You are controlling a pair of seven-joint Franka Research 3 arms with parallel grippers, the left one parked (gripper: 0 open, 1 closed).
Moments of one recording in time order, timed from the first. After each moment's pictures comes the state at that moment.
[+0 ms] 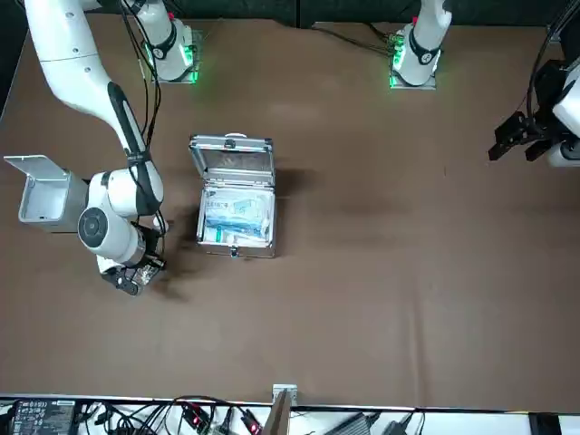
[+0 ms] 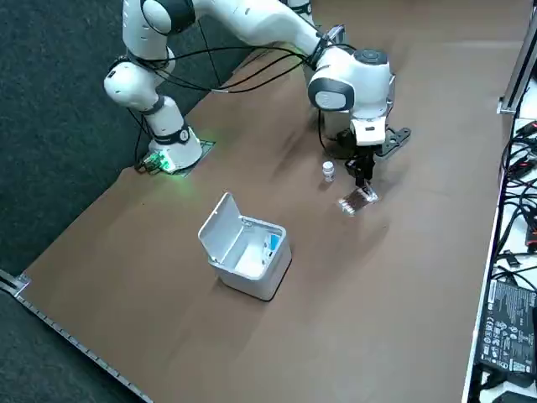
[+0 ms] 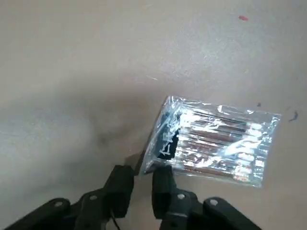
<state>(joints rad) 0.04 0.67 0.05 -1.70 -0.08 2.35 0.51</state>
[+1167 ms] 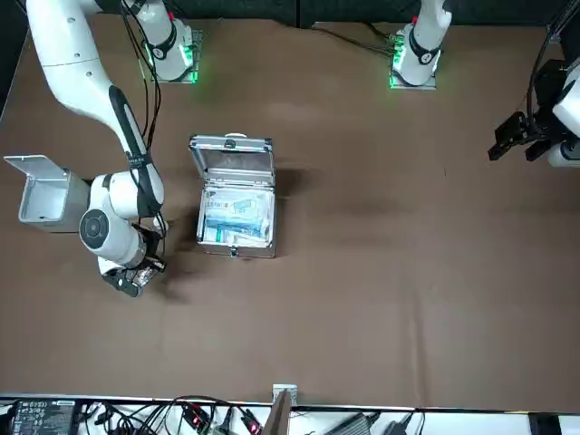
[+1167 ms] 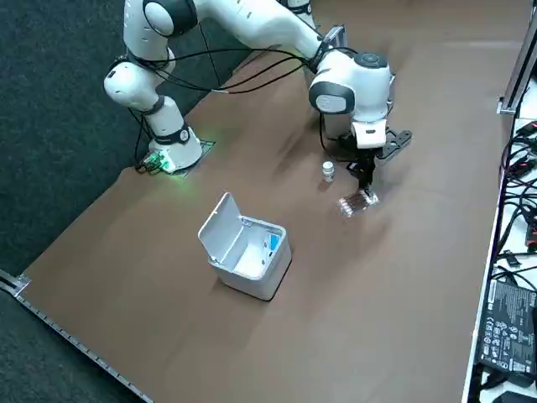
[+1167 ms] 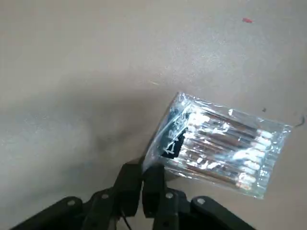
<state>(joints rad) 0.04 0.69 0.05 -1.69 -0.08 2.38 0.52</state>
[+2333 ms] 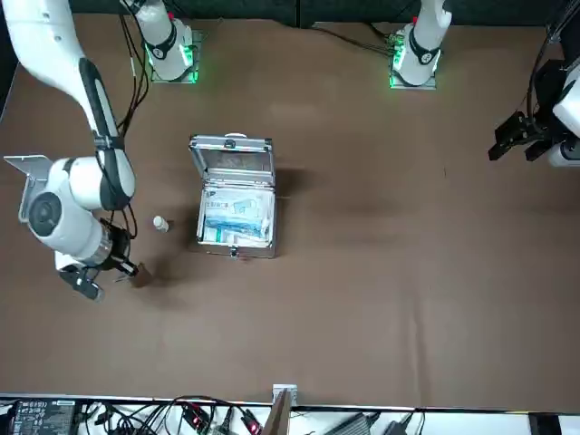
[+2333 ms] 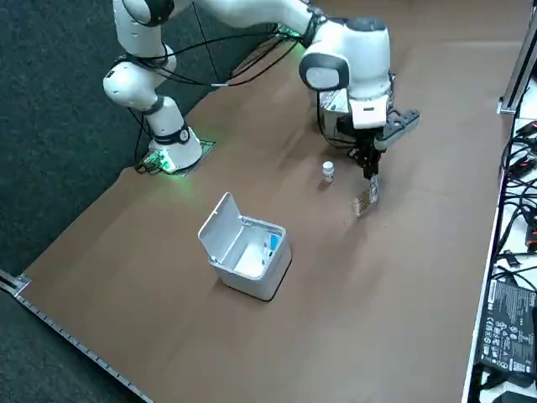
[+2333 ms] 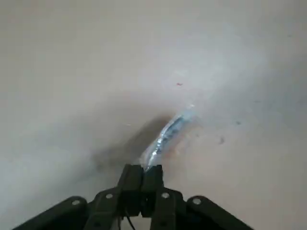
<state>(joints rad) -0.02 0.55 0.05 -1.66 -0.08 2.28 0.52</state>
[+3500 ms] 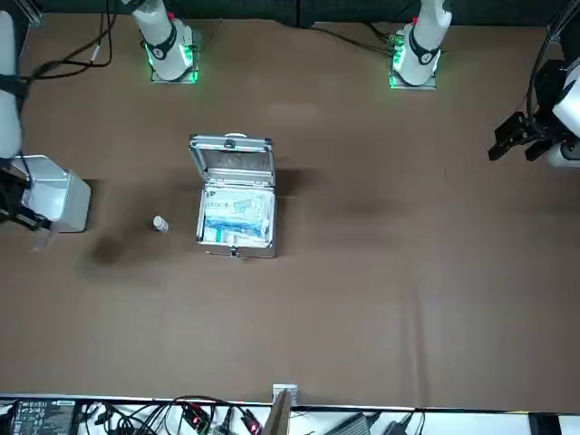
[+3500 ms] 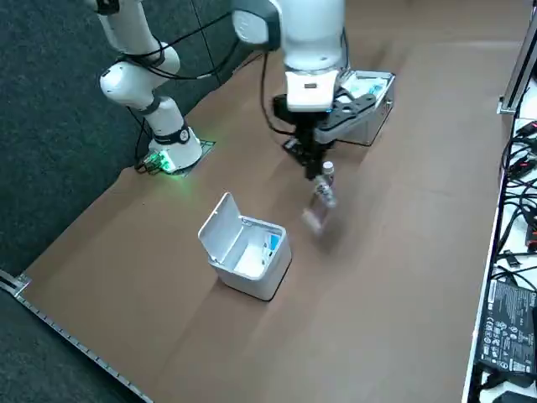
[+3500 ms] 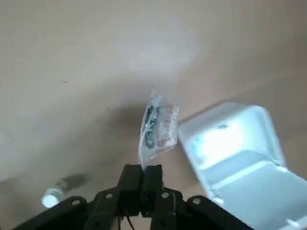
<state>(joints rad) -0.28 0.37 0.04 -1.52 -0.11 1.82 0.22</state>
